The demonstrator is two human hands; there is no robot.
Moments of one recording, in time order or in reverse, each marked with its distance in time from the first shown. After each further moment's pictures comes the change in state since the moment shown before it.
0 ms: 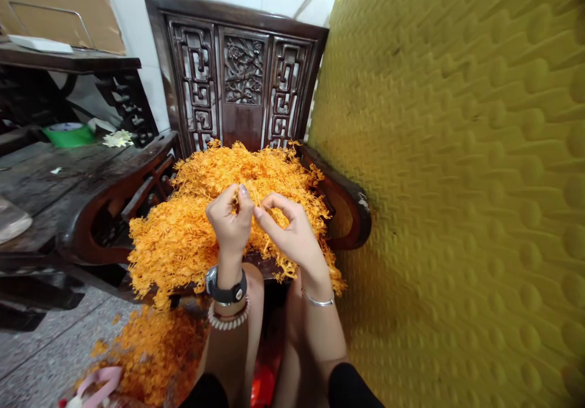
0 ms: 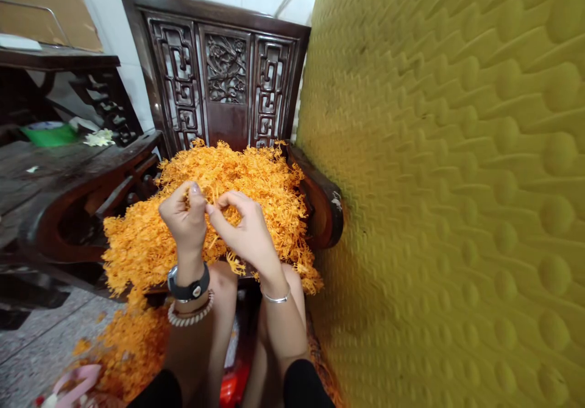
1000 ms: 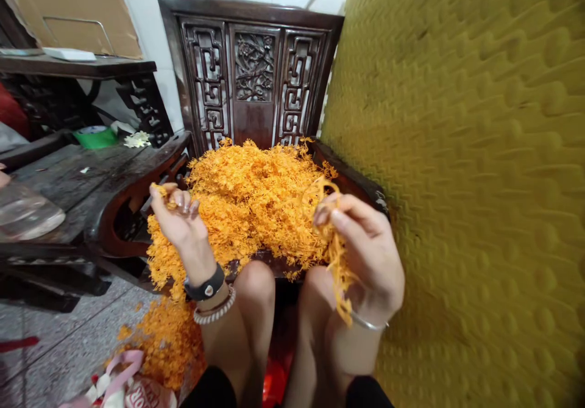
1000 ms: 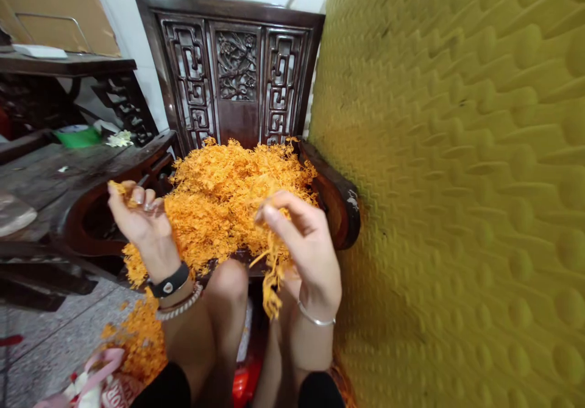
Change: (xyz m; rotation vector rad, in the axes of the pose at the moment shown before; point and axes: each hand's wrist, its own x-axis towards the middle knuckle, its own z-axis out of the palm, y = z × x) left_hand 0.040 -0.033 -0.060 -0.677 0.418 -0.380; right_hand -0.026 -0.021 -0.045 0.204 0.156 0.013
